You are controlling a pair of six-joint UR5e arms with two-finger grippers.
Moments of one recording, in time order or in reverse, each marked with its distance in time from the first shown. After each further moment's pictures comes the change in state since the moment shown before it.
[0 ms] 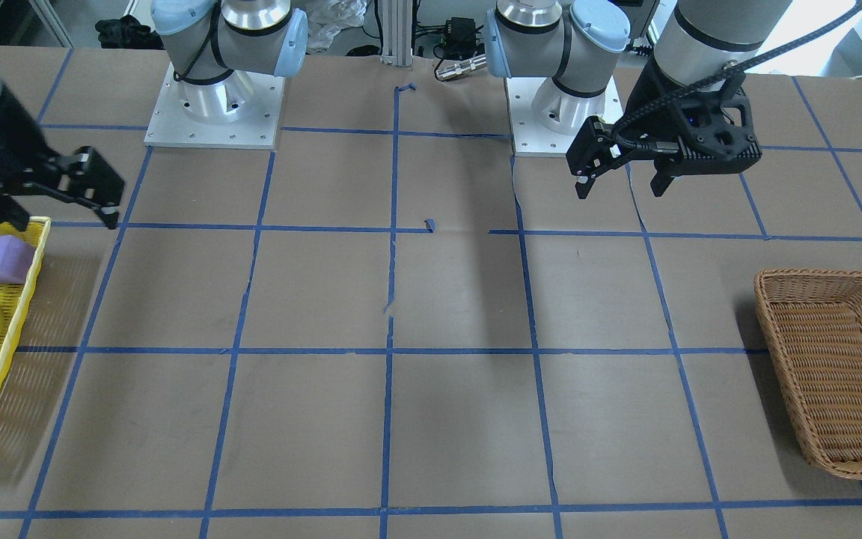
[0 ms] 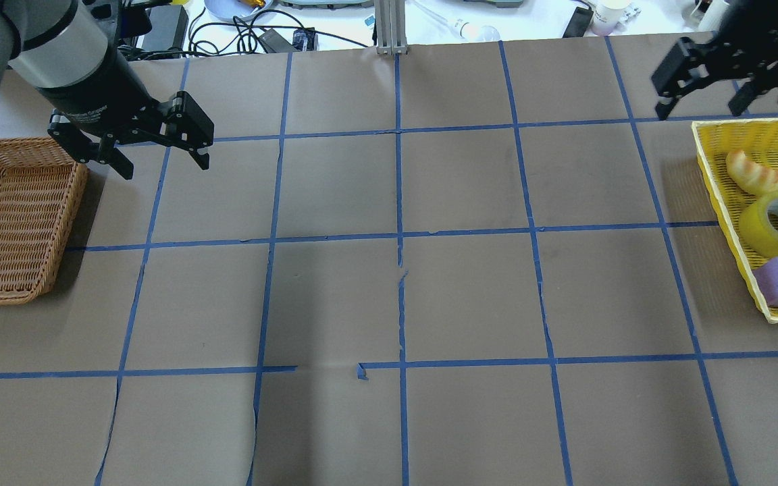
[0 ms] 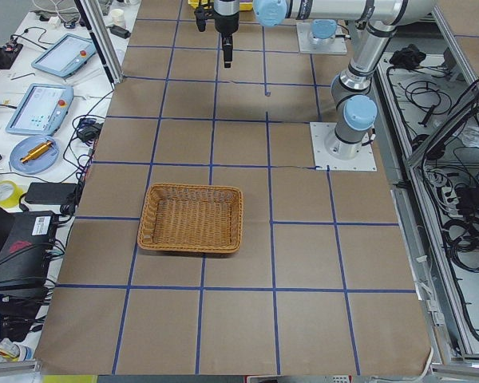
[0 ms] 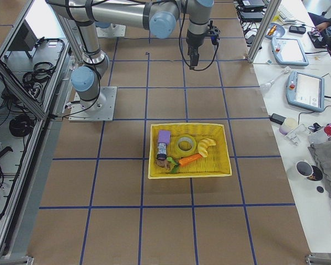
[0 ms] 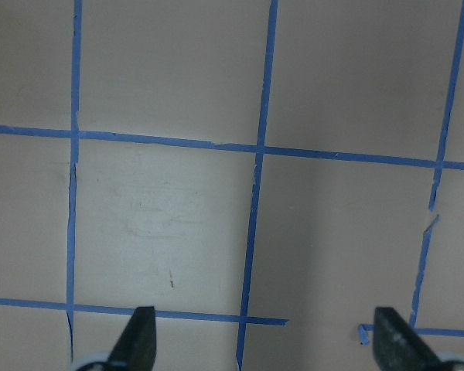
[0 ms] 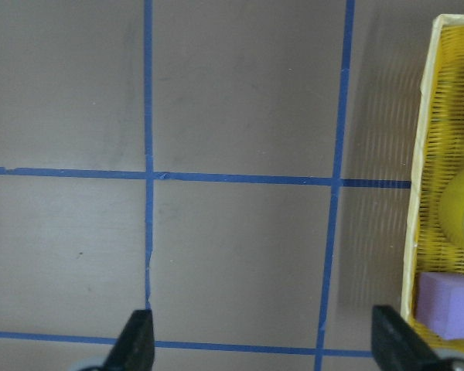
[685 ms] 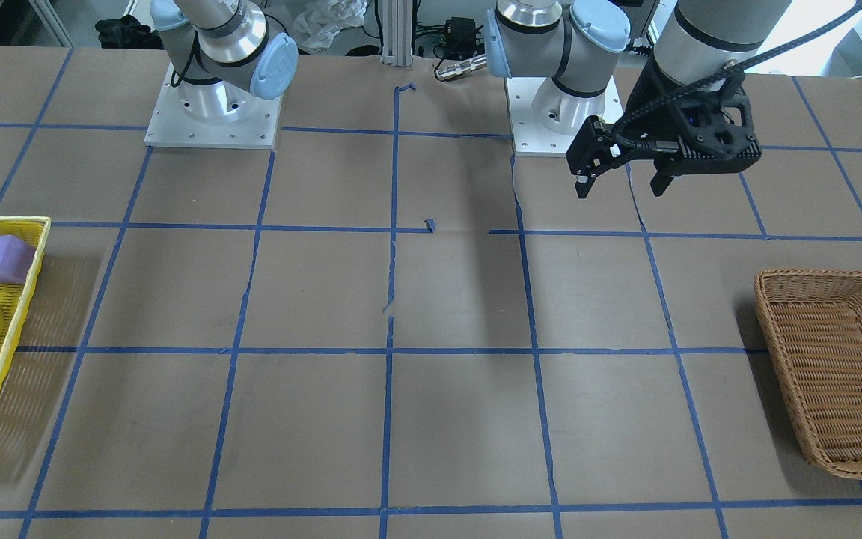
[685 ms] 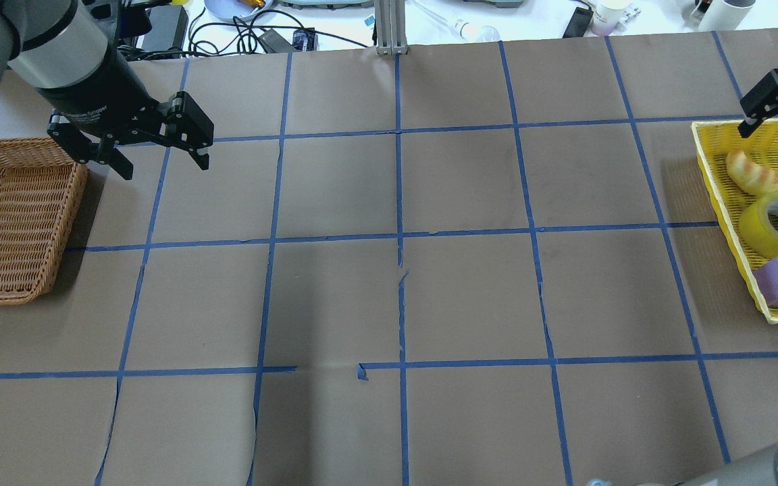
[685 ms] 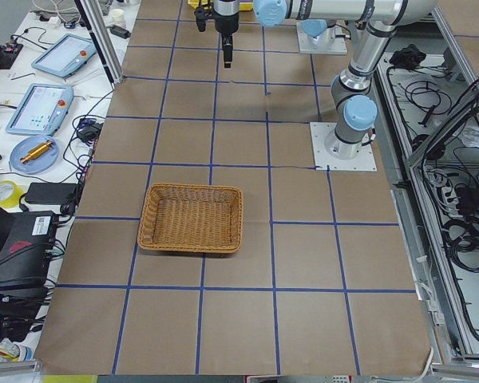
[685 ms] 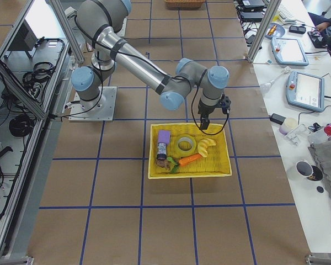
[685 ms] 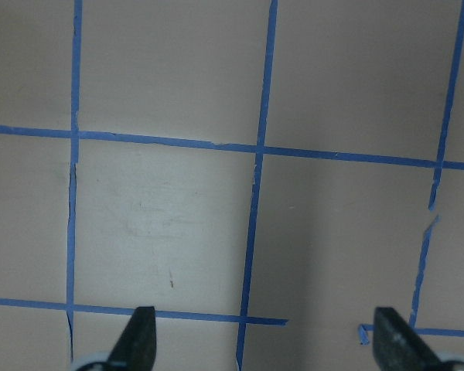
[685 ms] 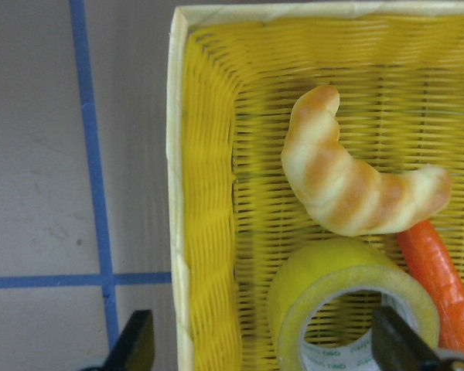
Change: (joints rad) left arm 0.000 0.000 0.000 -0.001 0.000 0.000; right arm -0.201 0.307 0.072 -0.393 -0.093 -0.149
